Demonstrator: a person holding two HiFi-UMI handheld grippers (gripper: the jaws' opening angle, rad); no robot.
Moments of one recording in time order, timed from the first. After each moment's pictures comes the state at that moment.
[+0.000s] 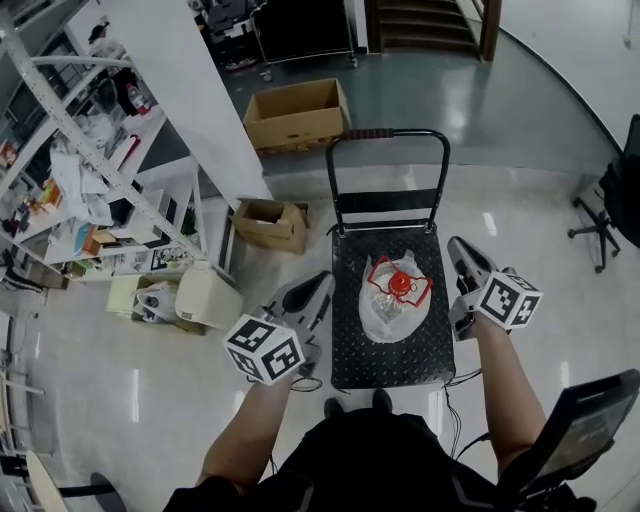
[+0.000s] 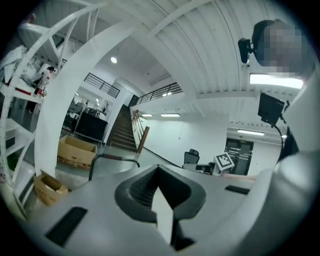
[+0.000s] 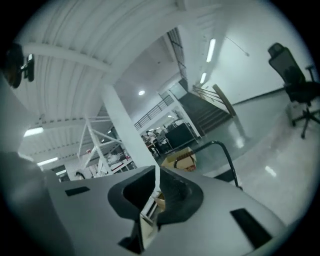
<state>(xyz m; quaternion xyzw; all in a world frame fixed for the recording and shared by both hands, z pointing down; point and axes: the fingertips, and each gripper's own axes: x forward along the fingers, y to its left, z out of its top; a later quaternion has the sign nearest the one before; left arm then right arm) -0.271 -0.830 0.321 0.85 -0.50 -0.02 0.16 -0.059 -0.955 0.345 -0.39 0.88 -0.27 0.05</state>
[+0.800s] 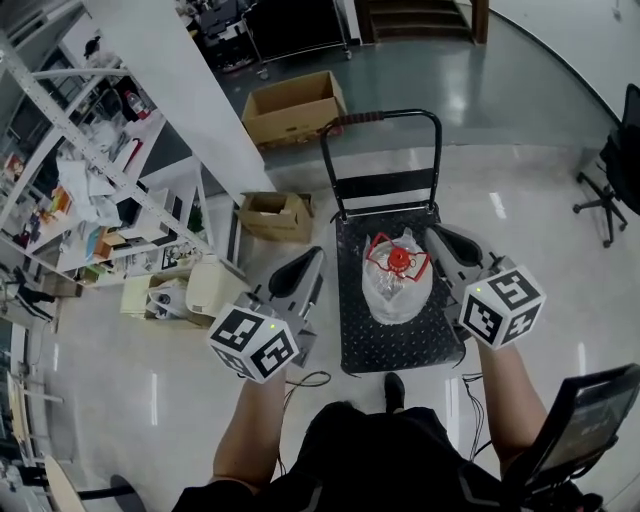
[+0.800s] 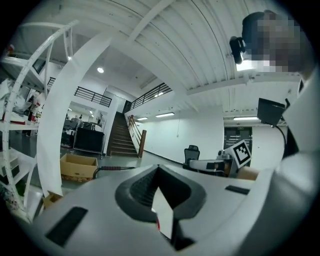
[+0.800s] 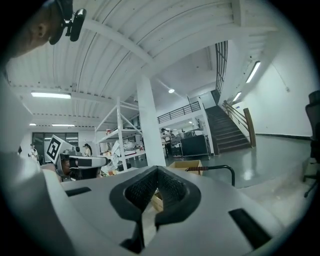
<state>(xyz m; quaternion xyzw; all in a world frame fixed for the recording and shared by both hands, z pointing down) -0.233 -0.790 0.262 0.85 -0.52 0.01 0.09 -0.077 -0.853 0.271 -0.34 0.94 -0.10 -0.02</state>
